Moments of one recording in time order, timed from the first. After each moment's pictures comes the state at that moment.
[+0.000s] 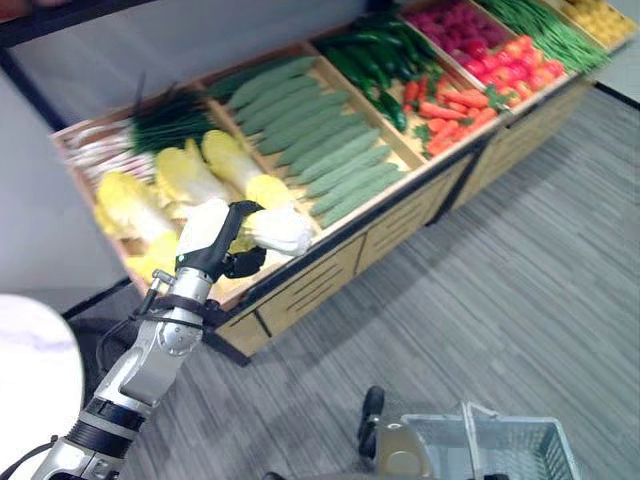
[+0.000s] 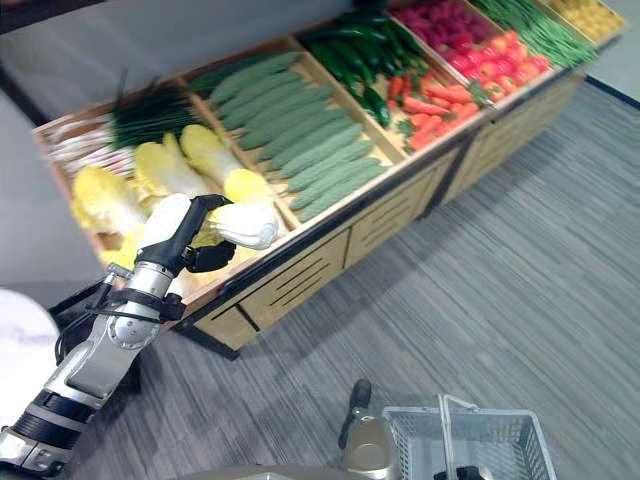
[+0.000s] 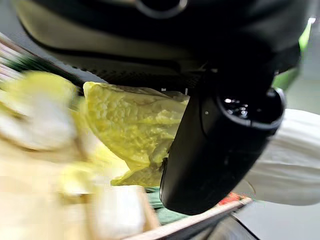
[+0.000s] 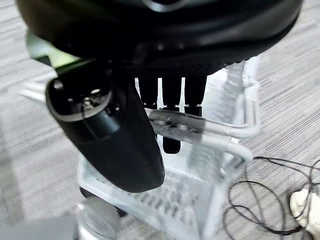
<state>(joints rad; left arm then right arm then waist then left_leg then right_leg) -0.16 0.68 -0.20 -0.08 0.33 0.00 0.22 0.08 -0.31 0.13 1.20 -0.03 0.03 -0.20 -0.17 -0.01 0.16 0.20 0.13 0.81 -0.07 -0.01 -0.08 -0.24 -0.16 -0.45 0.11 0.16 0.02</state>
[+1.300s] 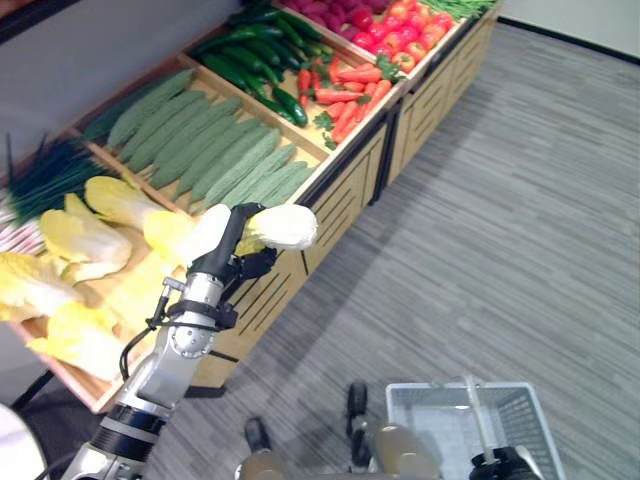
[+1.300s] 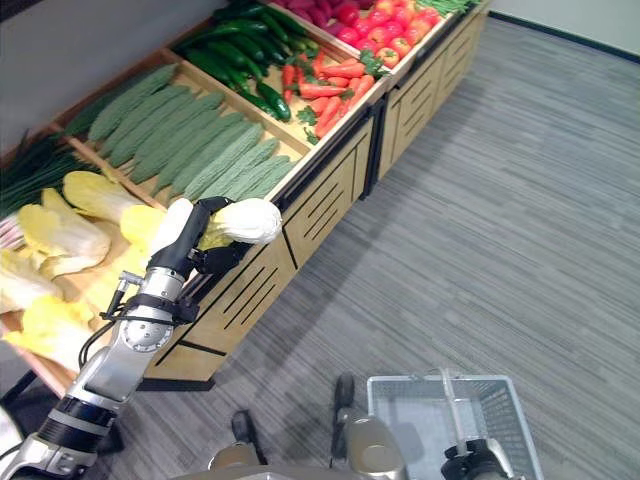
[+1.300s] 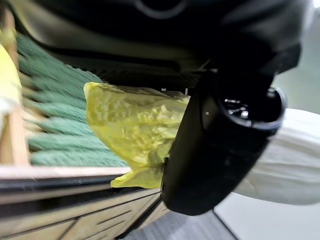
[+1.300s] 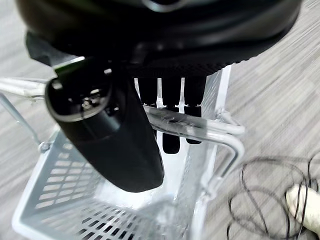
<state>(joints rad) -0.10 0.60 -0.20 -0.07 0.27 0.01 0.24 -0.01 -0.38 0.14 1.24 -0.04 0.00 -0.18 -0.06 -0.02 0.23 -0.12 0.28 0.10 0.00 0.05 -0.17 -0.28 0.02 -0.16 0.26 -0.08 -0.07</state>
